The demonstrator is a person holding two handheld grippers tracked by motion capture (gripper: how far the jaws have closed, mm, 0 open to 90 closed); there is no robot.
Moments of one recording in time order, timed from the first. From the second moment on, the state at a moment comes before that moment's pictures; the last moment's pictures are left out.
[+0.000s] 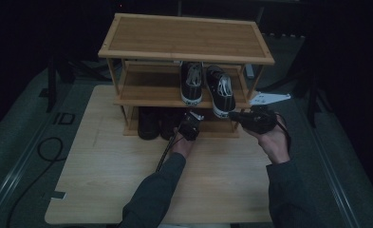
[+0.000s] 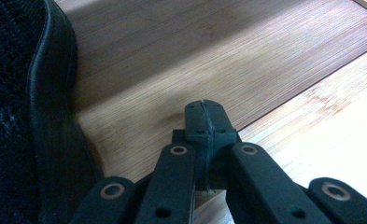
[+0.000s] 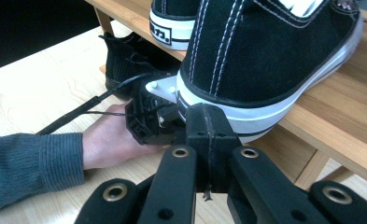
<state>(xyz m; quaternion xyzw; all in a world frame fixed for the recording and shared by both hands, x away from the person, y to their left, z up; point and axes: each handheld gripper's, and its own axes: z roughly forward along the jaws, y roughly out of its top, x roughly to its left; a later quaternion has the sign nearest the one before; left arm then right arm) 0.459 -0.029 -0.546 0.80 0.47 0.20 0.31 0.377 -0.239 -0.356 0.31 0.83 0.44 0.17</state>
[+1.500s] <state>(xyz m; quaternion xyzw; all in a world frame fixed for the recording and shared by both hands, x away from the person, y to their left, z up) 0.459 -0.029 -0.544 0.81 0.47 0.21 0.30 0.406 -0.198 -0.366 0.31 0.83 0.41 0.21</state>
